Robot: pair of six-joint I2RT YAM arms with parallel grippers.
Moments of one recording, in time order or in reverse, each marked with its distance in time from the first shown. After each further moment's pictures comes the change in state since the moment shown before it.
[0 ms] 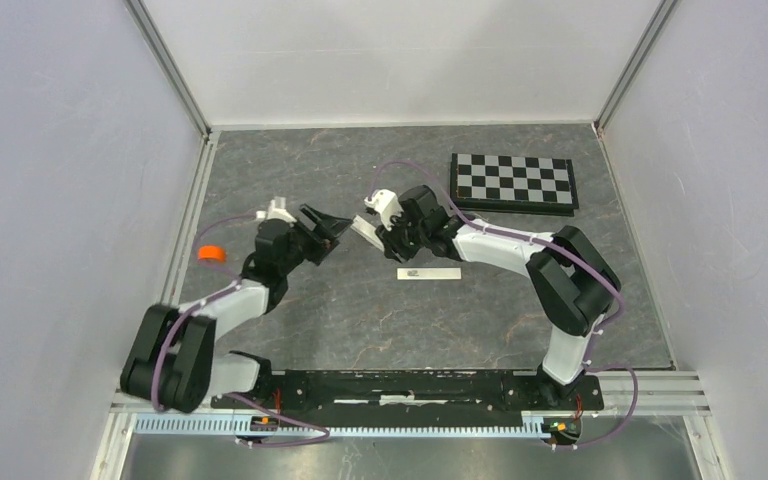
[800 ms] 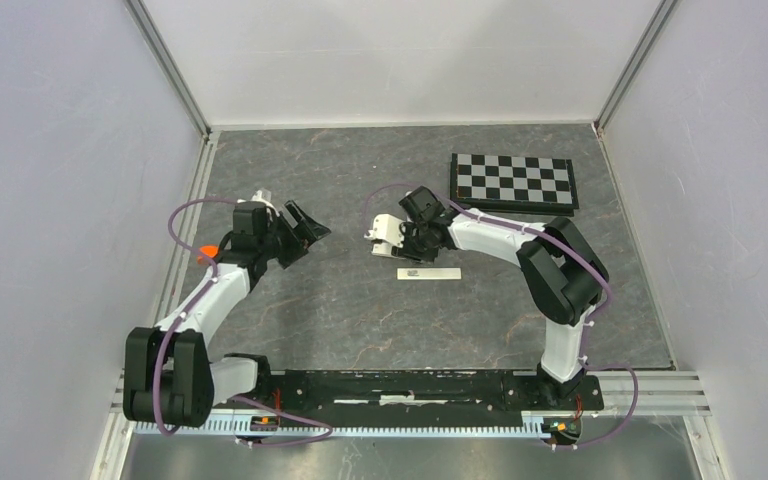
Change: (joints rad) left arm 0.200 -0.119 0.211 -0.674 0.069 0.347; right arm -0.053 0.082 0.097 -0.363 0.082 -0.592
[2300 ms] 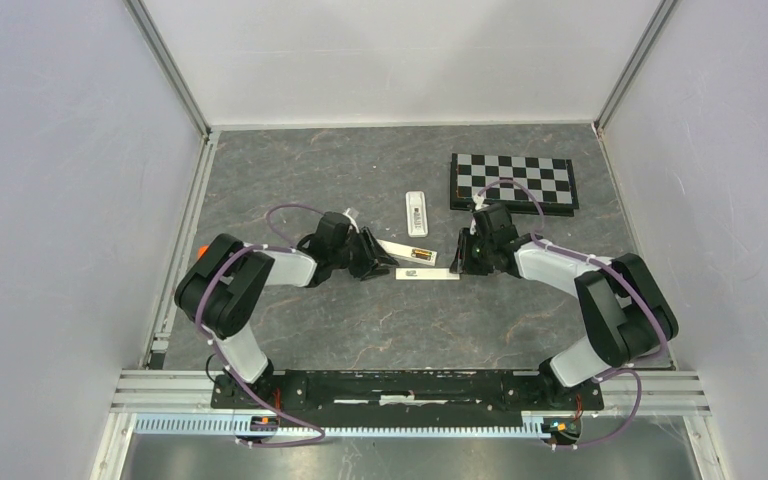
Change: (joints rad) left arm -0.425 0.529 0.049 0.444 0.101 -0.229; right arm -0.269 -0.353 -0.505 0.278 -0.008 1.215
